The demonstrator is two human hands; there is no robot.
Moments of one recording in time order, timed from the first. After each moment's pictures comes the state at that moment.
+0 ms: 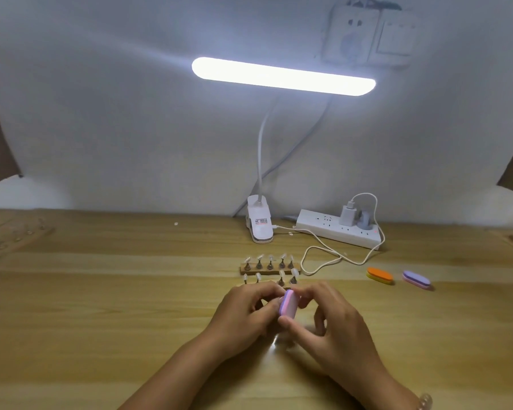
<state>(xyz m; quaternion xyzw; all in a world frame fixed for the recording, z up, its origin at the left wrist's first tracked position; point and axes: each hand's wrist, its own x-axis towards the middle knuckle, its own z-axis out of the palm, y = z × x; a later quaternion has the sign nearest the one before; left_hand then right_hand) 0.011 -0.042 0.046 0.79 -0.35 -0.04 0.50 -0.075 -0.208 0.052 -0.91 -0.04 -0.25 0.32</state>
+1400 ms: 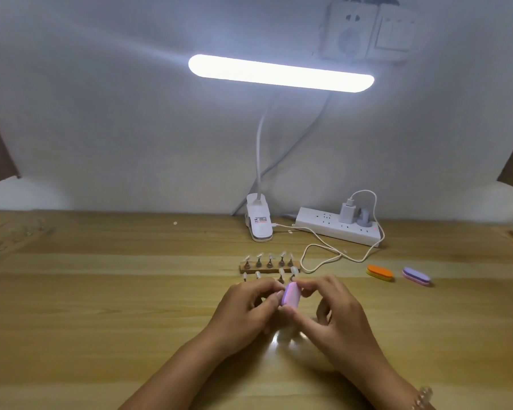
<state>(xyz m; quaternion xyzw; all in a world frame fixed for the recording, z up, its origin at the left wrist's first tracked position) 0.012 -0.042 0.043 0.78 -0.35 -0.05 0.53 -0.073 -0.207 0.057 -0.89 -0.03 -0.26 0.36</state>
